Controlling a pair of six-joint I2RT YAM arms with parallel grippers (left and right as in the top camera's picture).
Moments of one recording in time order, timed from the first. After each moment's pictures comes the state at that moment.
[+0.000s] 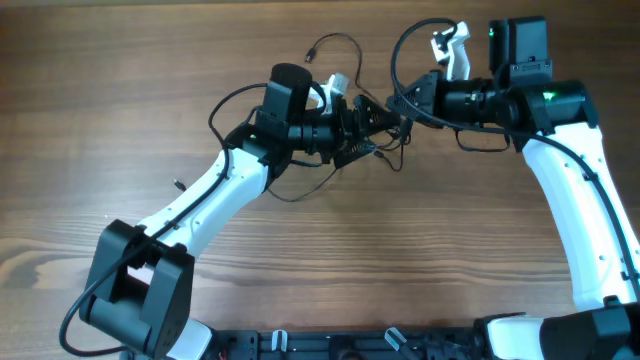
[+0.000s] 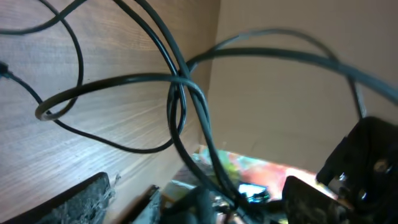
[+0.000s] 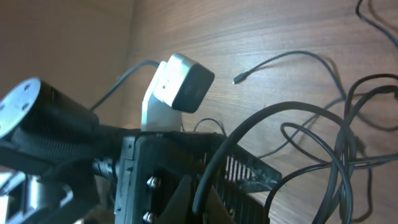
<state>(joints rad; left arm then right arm) -0.48 1.69 1.11 0.02 0.88 -1.19 0.14 1.53 1.47 -0.87 -0.78 0.41</state>
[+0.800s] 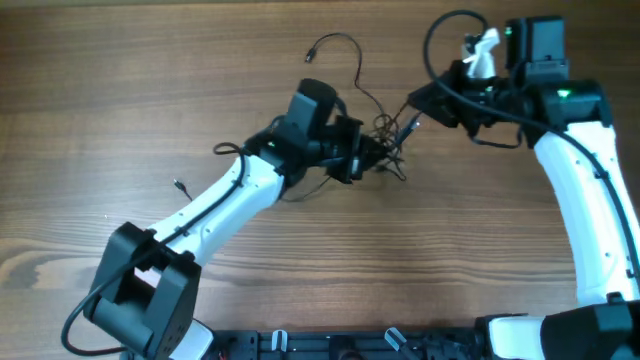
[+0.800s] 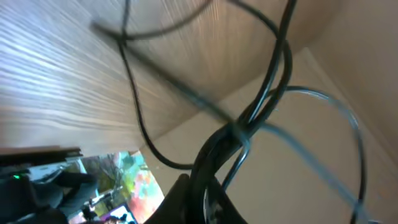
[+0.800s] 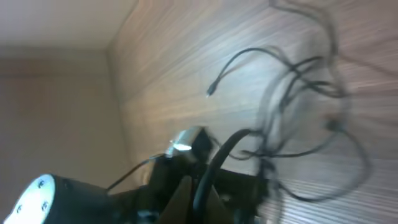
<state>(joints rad) -0.56 1.69 1.12 -0.16 0.68 -1.95 0.07 1.54 1.47 -0.91 -0.69 0.66</state>
